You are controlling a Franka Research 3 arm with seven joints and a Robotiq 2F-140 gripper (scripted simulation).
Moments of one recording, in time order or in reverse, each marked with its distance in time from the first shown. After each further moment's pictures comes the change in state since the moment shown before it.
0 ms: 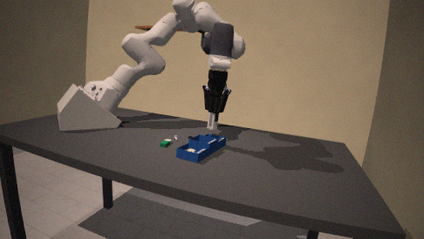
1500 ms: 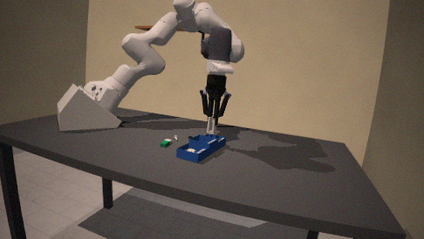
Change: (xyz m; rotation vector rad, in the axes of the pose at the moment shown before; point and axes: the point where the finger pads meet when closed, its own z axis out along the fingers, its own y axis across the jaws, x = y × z) arm 0.000 0.002 0.018 0.006 -0.018 -0.246
